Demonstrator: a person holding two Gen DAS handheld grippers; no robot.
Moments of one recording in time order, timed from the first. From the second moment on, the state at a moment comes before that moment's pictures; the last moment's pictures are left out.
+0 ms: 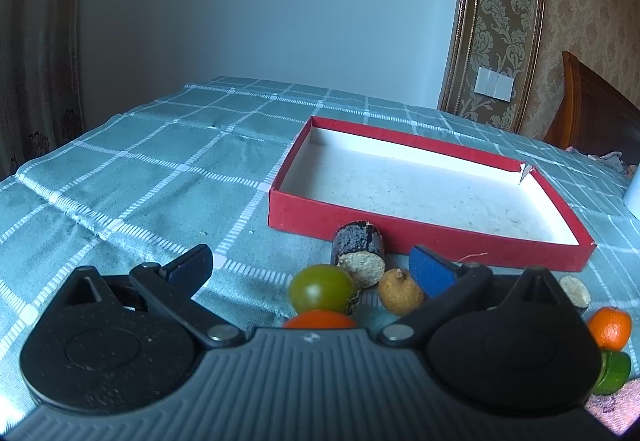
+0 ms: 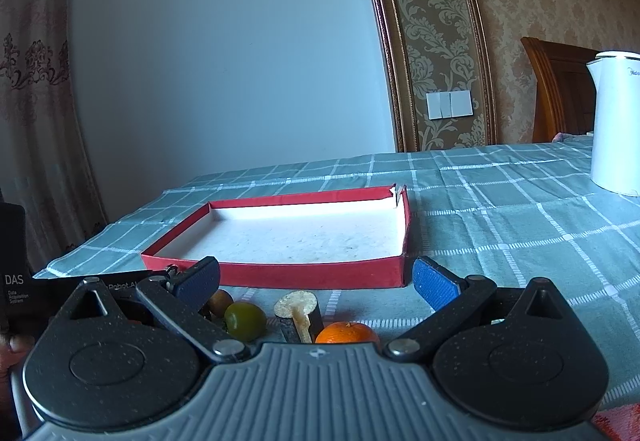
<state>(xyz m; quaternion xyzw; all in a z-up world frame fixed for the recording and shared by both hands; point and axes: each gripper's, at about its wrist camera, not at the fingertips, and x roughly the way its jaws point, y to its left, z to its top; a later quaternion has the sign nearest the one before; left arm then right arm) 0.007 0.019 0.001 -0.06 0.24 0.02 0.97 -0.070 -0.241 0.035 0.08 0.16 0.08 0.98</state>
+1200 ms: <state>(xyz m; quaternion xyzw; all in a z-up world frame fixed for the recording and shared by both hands) 0.012 0.024 -0.002 -0.07 0.25 0.02 0.96 -0.083 -0.239 0.032 0.04 0.18 0.09 0.98</state>
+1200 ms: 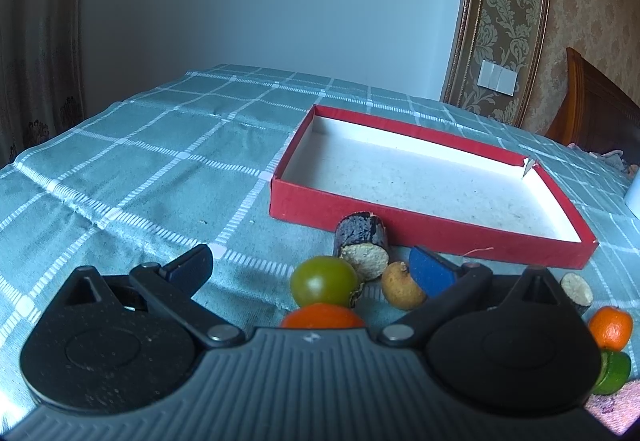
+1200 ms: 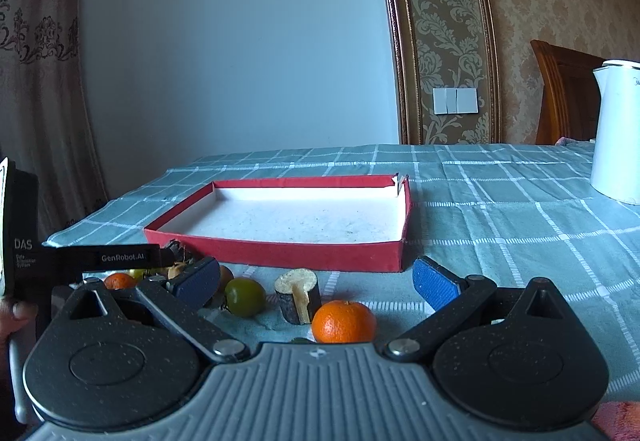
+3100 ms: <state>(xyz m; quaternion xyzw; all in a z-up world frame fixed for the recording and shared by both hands) 0.010 0.026 -0.004 -0.10 0.25 0.01 0.96 0.033 -0.238 0.044 0.01 0.23 0.10 0.97</state>
